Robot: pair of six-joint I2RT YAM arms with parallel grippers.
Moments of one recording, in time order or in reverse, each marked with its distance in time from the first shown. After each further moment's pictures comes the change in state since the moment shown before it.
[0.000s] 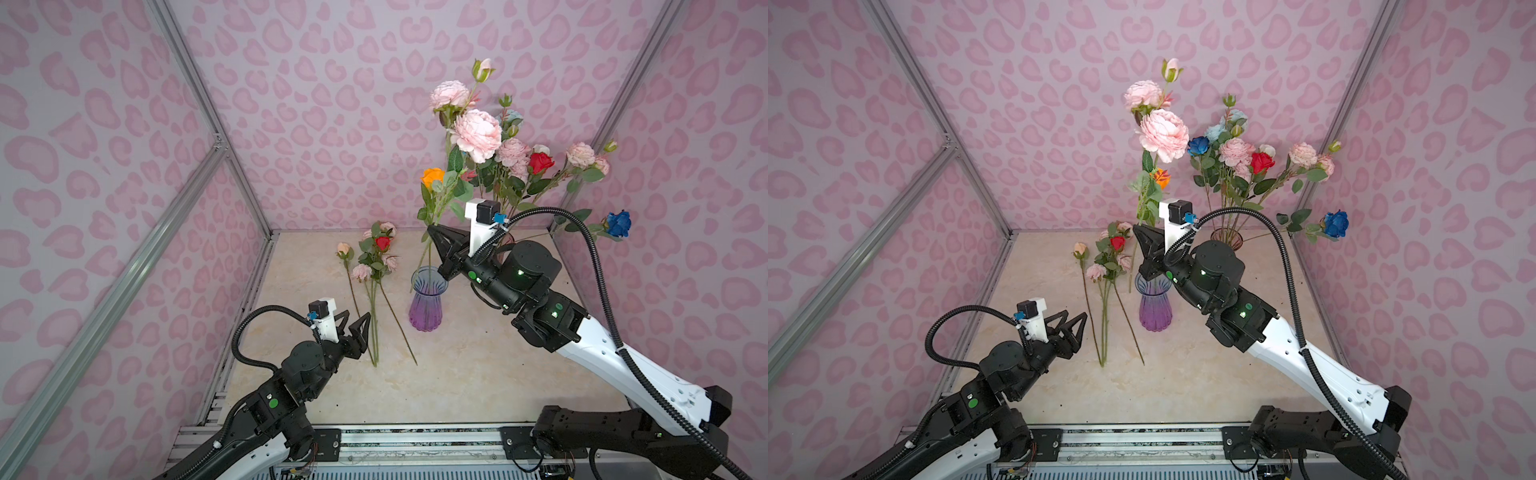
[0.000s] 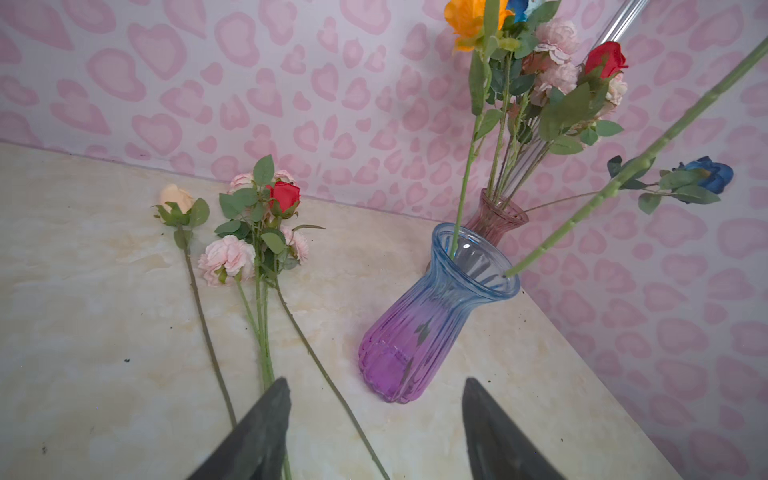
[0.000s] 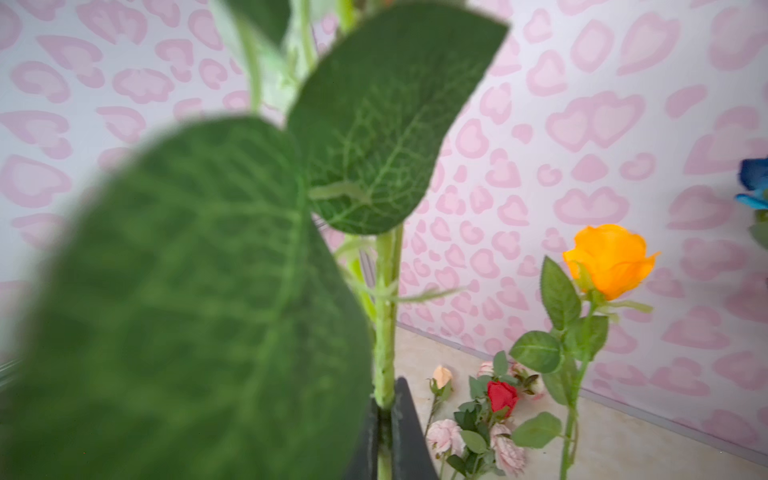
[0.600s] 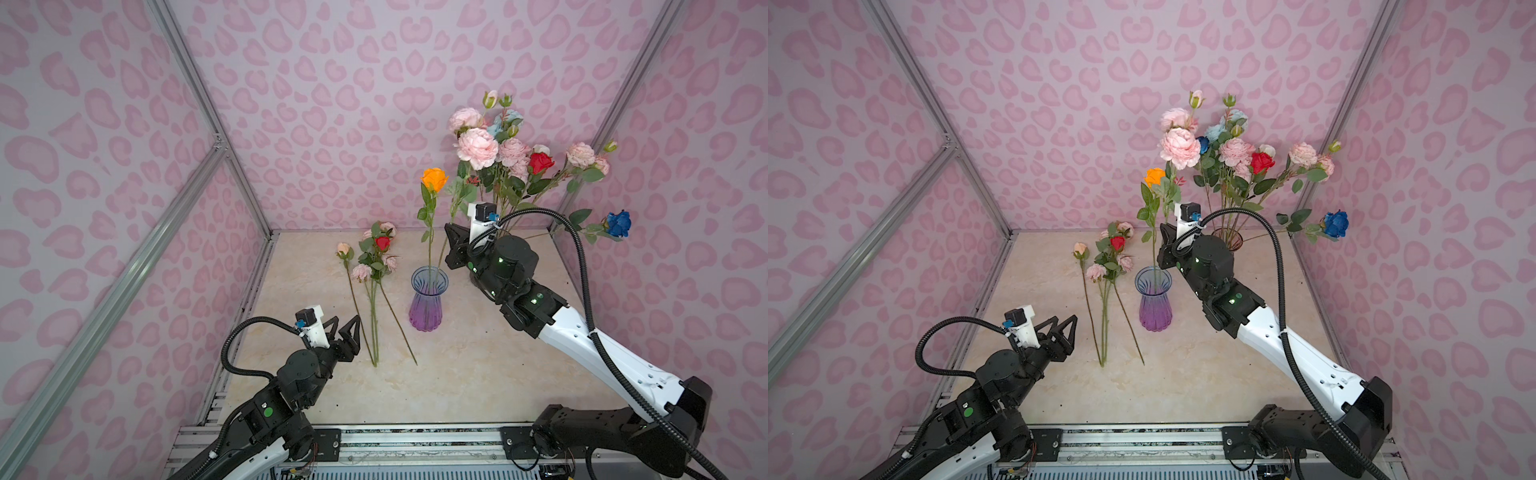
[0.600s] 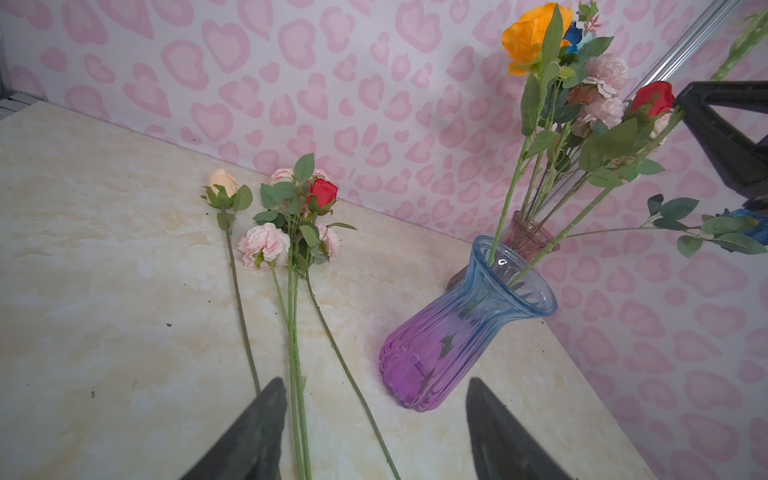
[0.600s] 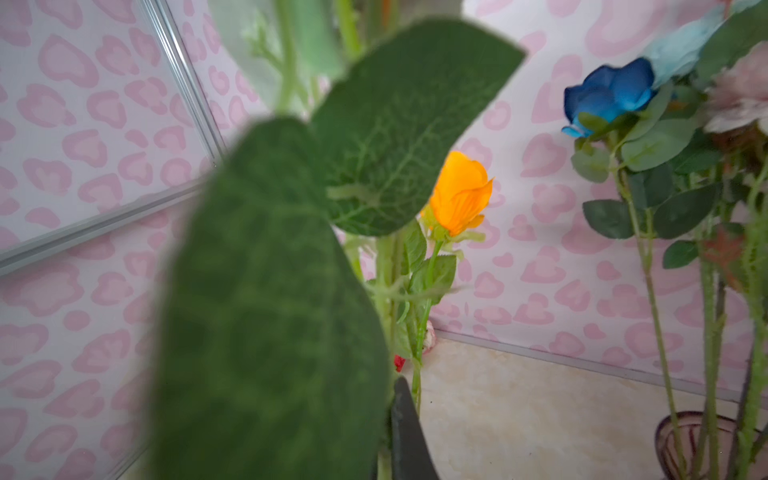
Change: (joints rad) left arm 0.001 -0.071 -0.047 -0.039 -0.076 -0.077; right arm -0.184 0.069 -0.164 0.071 0.034 0.026
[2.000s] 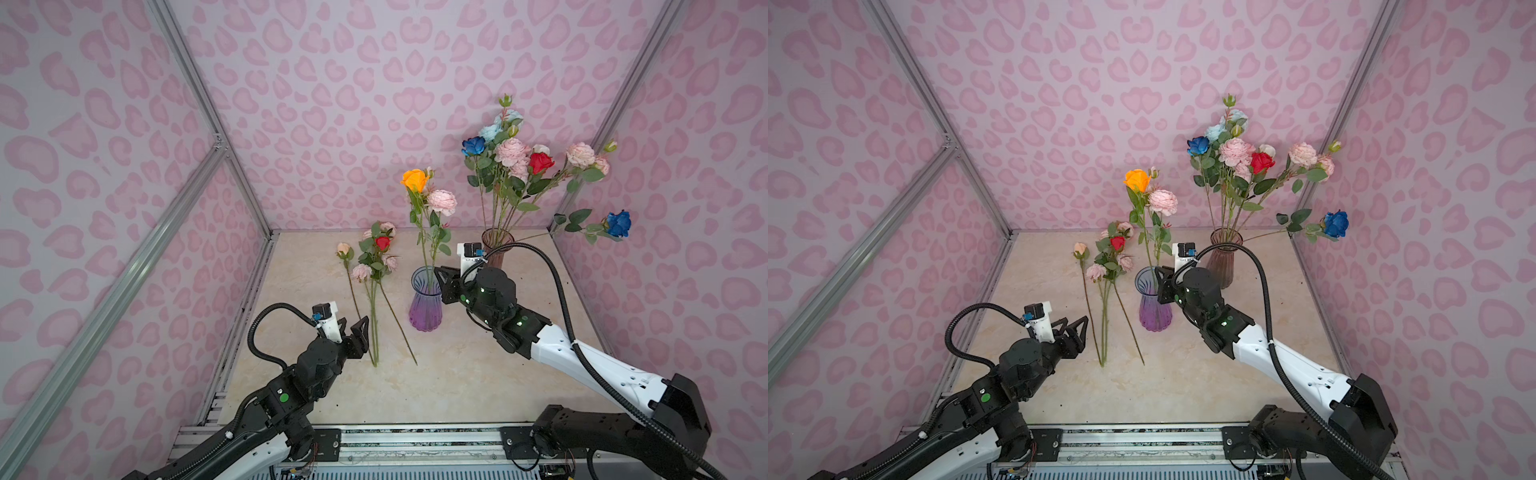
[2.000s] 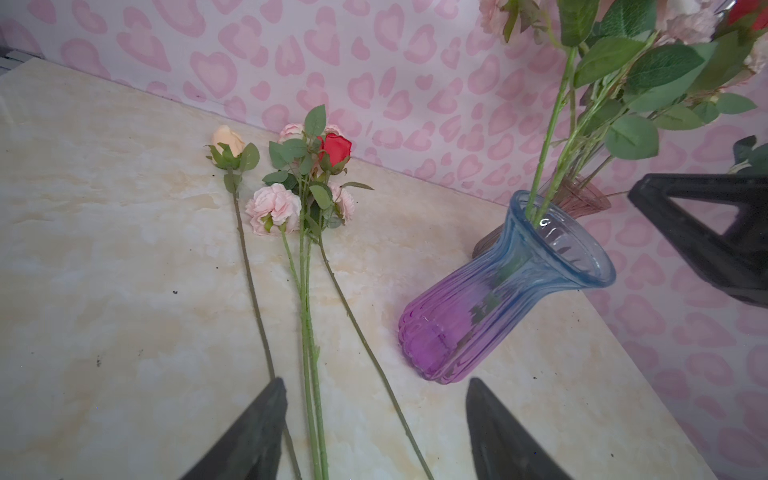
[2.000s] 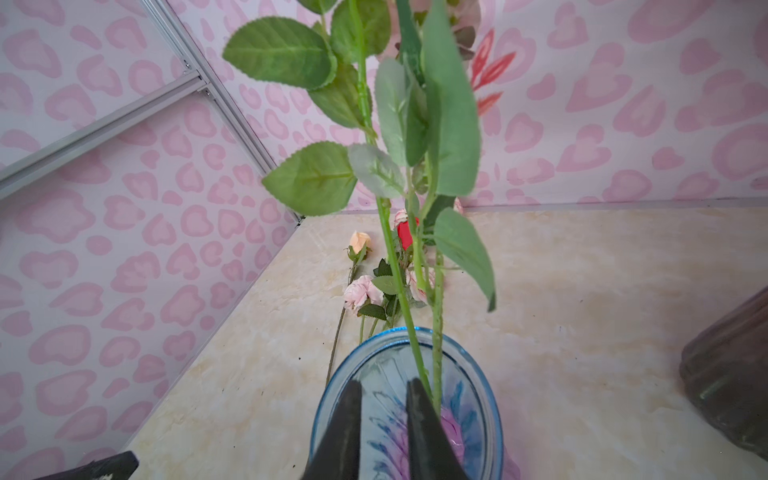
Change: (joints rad) left arm 0.000 0.204 0.031 -0.004 -0.008 -0.032; right arm 0.032 -0.068 -0.285 0.029 -0.048 0.203
